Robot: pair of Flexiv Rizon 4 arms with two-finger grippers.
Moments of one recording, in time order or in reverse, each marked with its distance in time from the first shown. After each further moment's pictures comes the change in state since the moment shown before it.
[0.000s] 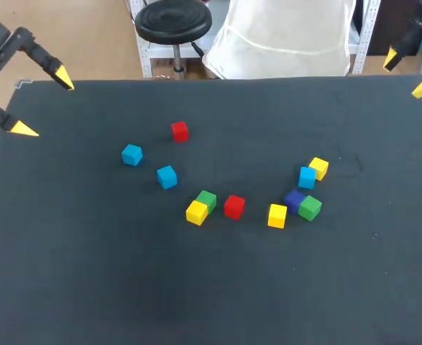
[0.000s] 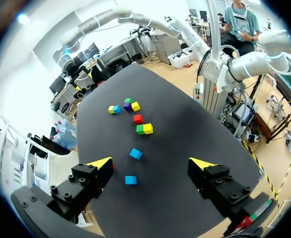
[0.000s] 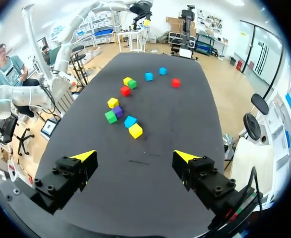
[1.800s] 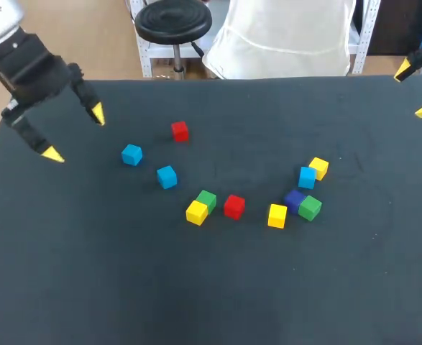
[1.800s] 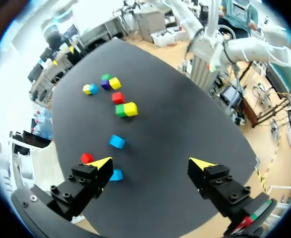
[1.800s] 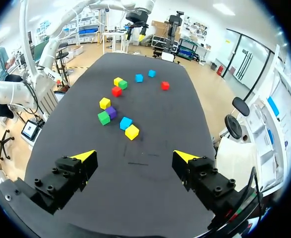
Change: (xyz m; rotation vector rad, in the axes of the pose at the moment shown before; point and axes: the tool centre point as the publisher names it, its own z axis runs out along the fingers) left arm 0.024 -0.009 0.065 0.206 0.216 0.033; right arm 0.001 0.030 0.010 0.222 -0.011 0.000
